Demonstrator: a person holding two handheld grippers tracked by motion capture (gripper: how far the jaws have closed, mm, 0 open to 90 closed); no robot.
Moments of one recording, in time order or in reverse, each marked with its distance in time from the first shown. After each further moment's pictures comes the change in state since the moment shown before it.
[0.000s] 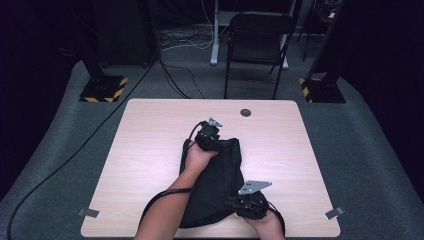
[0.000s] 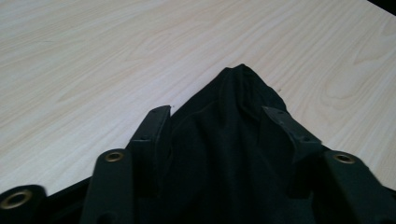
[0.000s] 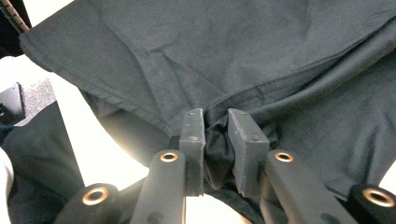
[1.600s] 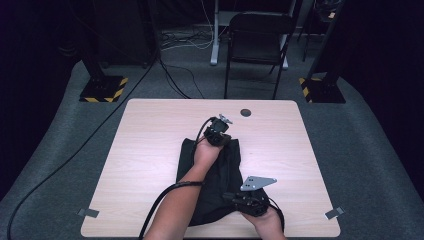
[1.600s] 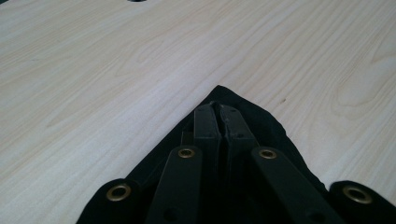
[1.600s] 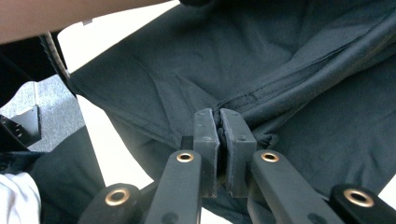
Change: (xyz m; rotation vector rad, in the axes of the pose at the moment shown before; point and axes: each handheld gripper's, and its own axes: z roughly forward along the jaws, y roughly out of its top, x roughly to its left) left arm -0.016 0.025 0.024 0.081 0.035 0.068; right arm 0.007 0.018 -0.015 -0.101 0.038 0.003
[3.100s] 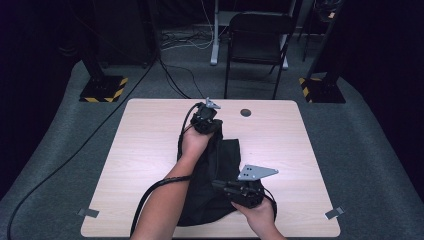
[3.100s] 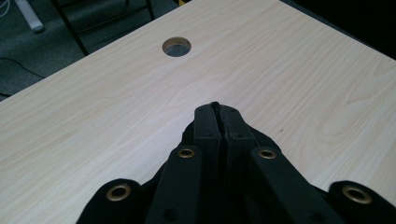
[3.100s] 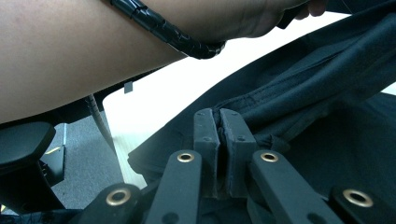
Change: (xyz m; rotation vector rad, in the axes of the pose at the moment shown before) left arm 0.018 0.020 -0.074 -0.127 0.042 -0.012; right arm 0.021 0.050 -0.013 -0.191 0.083 -0.007
